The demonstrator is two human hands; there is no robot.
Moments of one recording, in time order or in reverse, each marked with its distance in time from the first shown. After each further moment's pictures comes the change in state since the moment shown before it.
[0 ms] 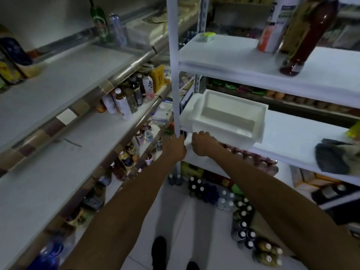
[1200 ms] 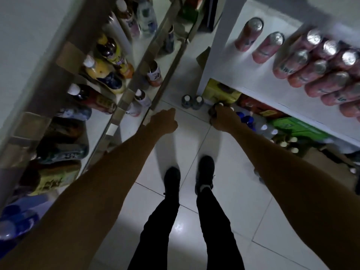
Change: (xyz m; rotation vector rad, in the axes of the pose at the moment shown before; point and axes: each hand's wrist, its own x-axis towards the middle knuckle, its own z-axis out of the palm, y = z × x) left_hand 0.057 -0.328 0.306 0.029 -0.708 -0.363; right_hand 0.249 0.033 0.399 0.214 -0.379 0.271
